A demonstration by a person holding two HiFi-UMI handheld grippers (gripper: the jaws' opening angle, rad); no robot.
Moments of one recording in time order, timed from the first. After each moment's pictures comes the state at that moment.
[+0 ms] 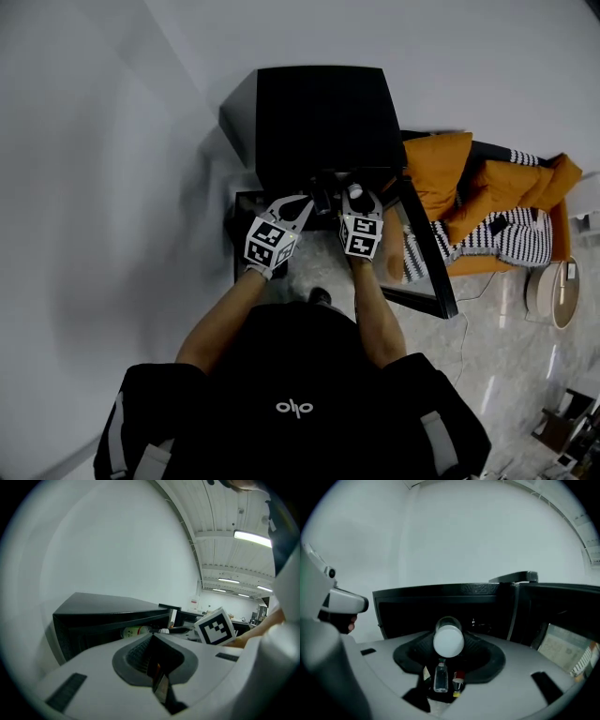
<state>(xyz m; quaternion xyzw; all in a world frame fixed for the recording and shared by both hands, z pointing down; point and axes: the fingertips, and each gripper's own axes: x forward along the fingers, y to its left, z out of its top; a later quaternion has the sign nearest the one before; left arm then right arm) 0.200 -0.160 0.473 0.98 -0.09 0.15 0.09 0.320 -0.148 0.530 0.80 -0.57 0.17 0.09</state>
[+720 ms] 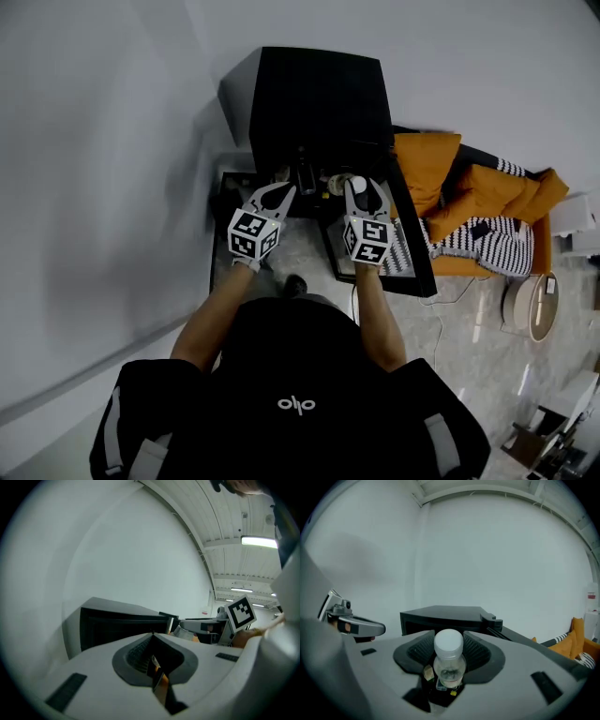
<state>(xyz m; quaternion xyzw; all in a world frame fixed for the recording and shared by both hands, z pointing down) 0.160 -0.113 0.452 0.97 -0.18 0.08 0.12 0.301 -0.063 0.440 0.77 -0.62 0.11 0.07</state>
